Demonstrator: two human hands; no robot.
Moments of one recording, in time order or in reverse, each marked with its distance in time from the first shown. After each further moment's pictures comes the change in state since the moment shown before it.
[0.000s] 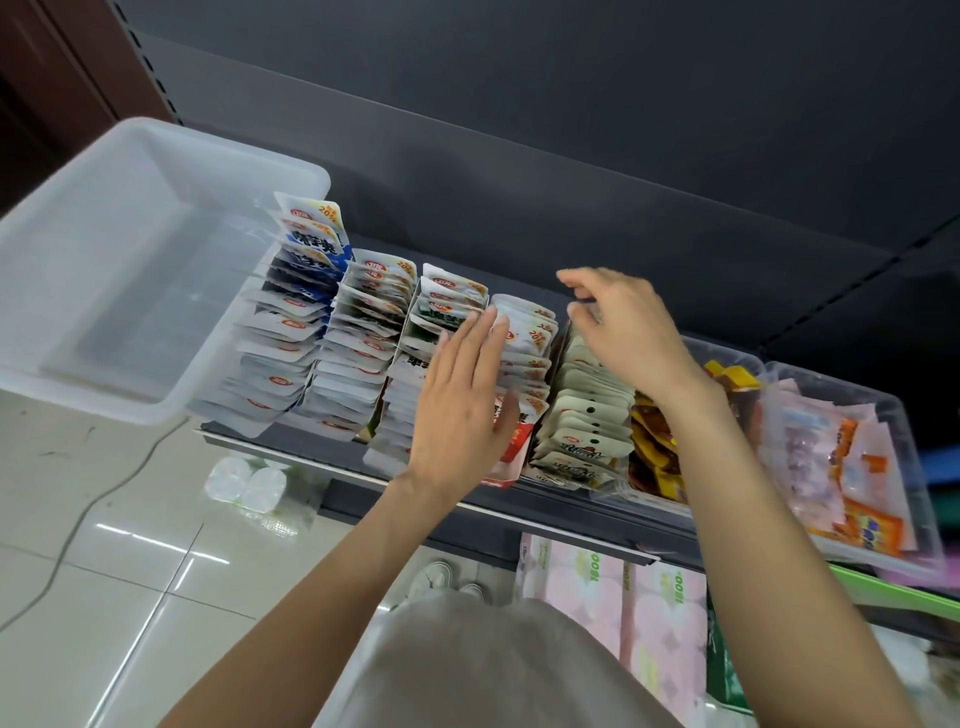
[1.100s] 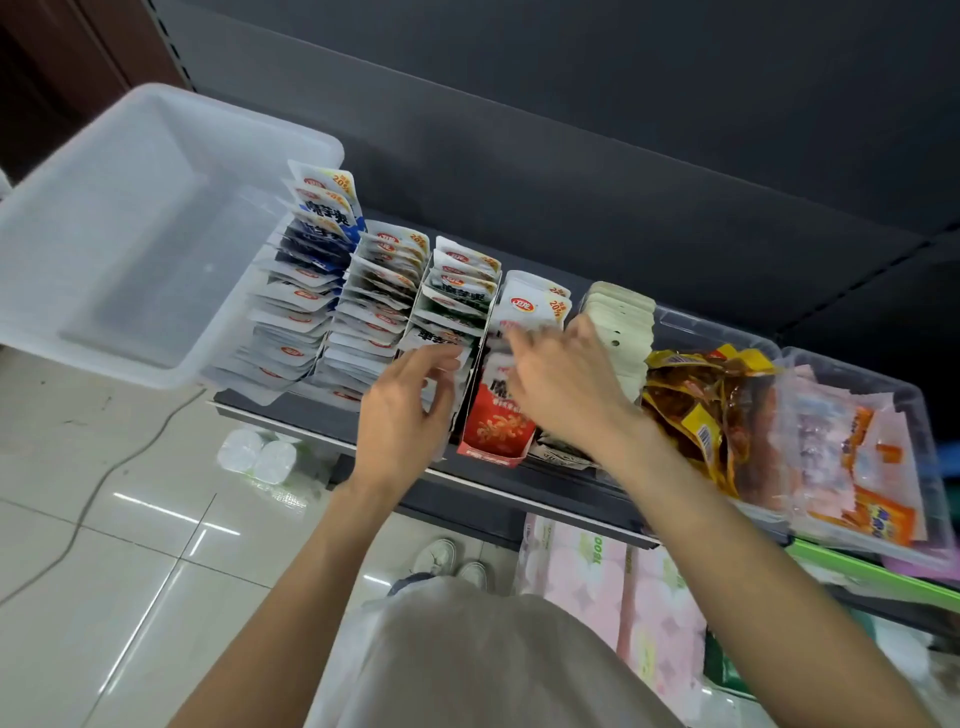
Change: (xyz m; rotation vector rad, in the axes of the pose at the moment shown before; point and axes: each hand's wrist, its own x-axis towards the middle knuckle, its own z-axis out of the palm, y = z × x) left_hand -0.032 -0.032 -0.033 -0.259 0.034 -0.221; right_hand -0.039 -0.038 0.051 -0.402 -0.163 -0.270
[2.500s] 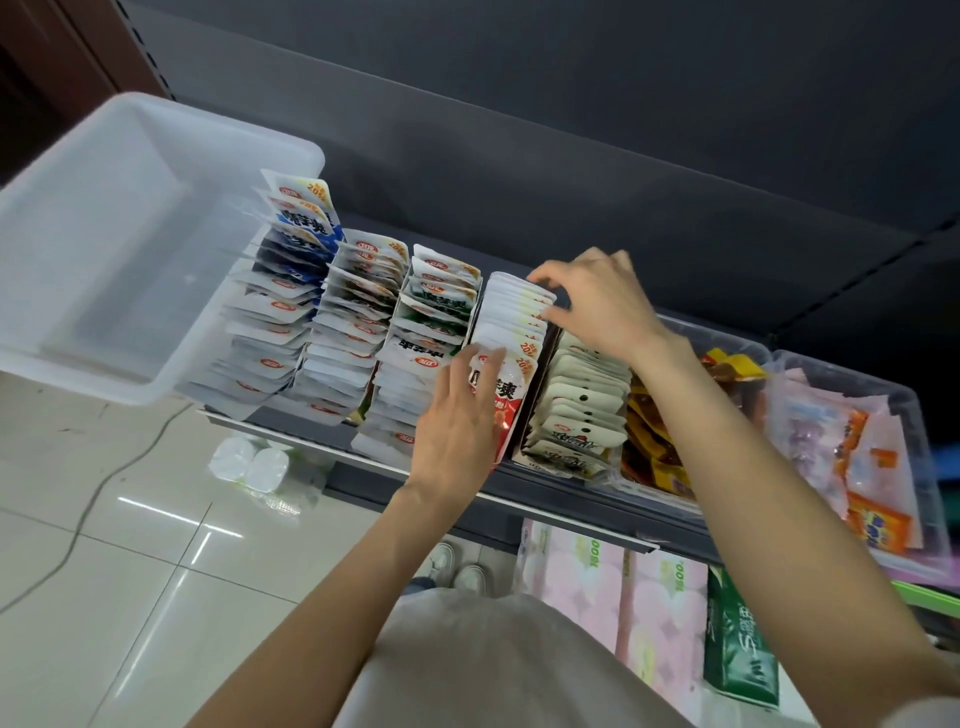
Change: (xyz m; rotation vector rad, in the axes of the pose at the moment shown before) left_hand 0.004 0.035 0.053 0.407 -0.374 -0.054; right_hand 0.047 0.087 -0.005 0.196 0.066 0.110
